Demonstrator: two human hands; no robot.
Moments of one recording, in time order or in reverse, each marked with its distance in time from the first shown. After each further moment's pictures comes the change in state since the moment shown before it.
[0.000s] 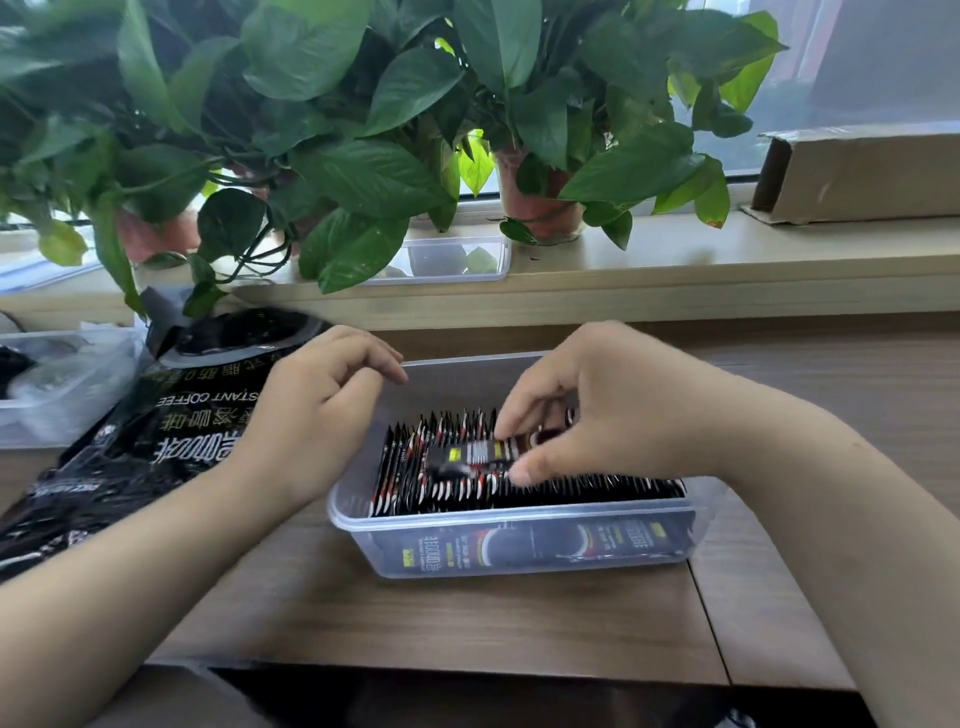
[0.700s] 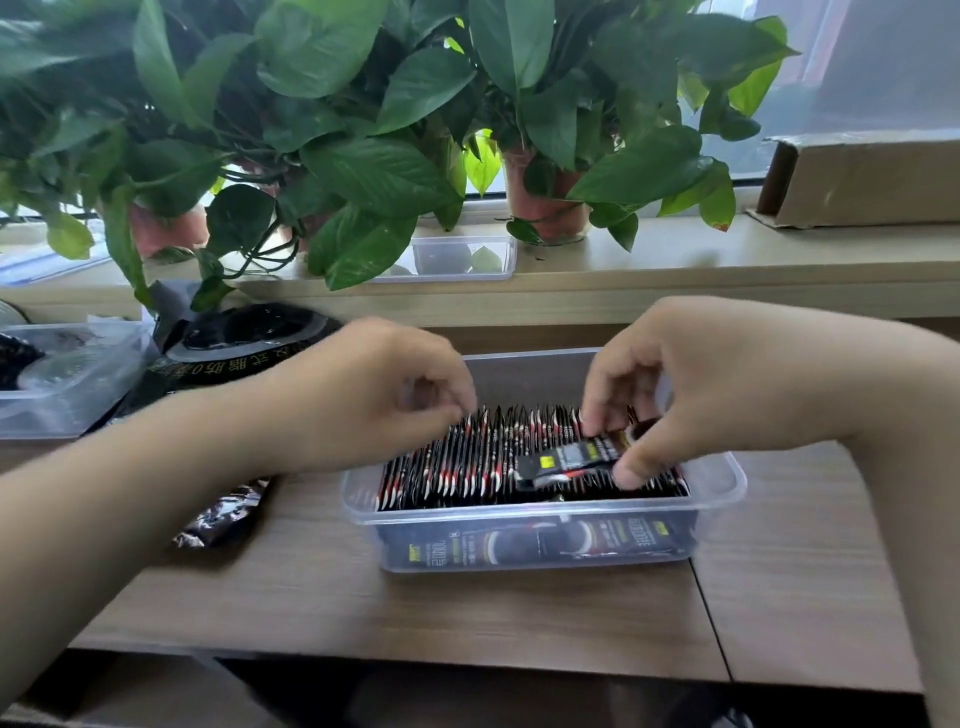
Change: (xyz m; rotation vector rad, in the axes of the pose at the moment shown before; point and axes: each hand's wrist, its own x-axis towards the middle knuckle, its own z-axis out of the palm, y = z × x) left_hand 0.021 0.040 -0.022 0.191 -0.513 0.428; right_hand -0.021 -0.007 -0.044 -0.105 -0.179 0.165
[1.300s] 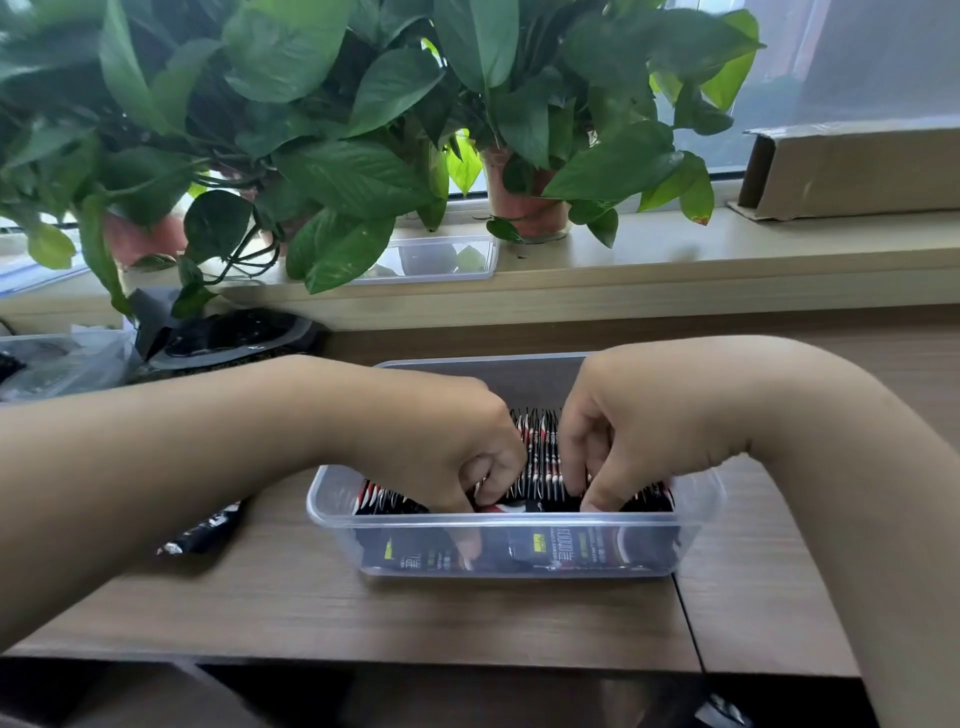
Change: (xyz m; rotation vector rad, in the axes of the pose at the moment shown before) left_hand 0.050 0.028 0.033 0.069 -0.658 -0.017; right_hand 0.010 -0.001 0.018 -0.197 -0.239 0.100
